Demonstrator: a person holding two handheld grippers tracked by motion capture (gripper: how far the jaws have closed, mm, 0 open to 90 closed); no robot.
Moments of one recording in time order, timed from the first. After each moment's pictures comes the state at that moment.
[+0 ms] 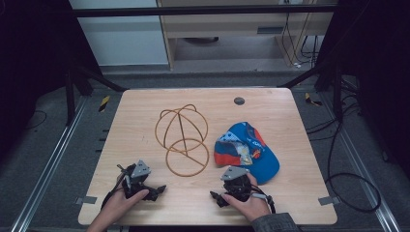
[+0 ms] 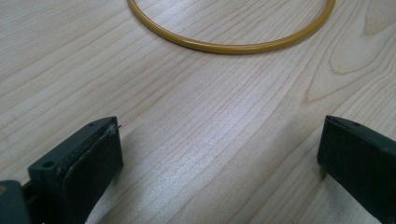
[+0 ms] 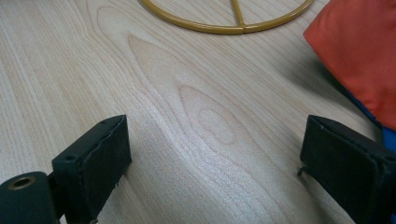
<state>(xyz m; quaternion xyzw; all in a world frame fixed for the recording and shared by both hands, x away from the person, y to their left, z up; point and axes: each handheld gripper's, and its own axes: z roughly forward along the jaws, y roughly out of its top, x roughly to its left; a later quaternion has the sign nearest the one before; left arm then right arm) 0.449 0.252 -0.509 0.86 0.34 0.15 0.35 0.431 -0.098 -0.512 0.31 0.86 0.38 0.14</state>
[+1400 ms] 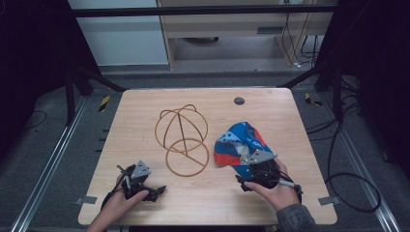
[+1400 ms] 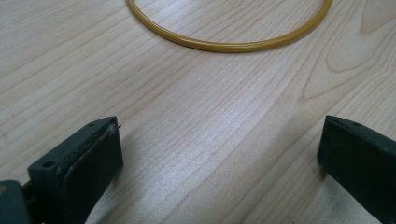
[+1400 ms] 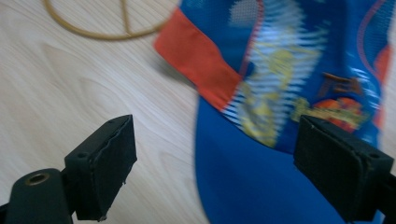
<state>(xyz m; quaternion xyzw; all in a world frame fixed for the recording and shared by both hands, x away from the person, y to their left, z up) 0.447 0.253 -0.509 0.86 0.34 0.15 0.35 0.442 -0.166 -0.445 0.37 0.85 0.31 0.21</state>
